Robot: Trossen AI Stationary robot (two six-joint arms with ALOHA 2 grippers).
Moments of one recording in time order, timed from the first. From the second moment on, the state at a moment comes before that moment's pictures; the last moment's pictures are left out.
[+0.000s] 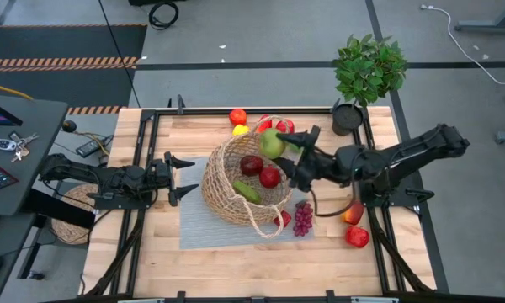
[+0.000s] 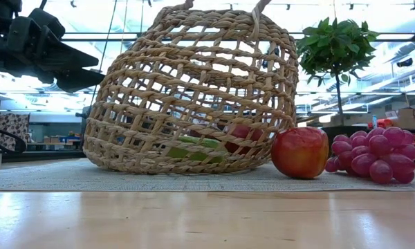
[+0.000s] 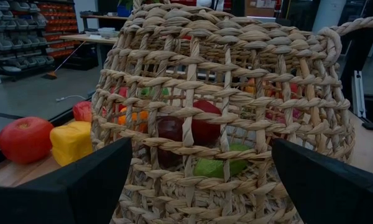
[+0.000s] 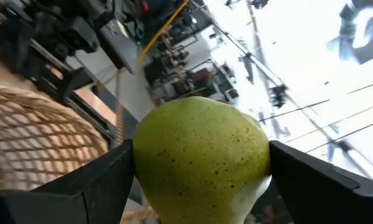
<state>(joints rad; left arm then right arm) -0.20 0.20 0.01 0.12 -0.44 -0.09 0.27 1.23 0.98 0.35 0.69 -1.13</state>
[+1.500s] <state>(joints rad) -0.20 0.20 0.01 0.12 -0.44 -0.09 0.27 1.49 0.98 0.64 0.66 -1.66</state>
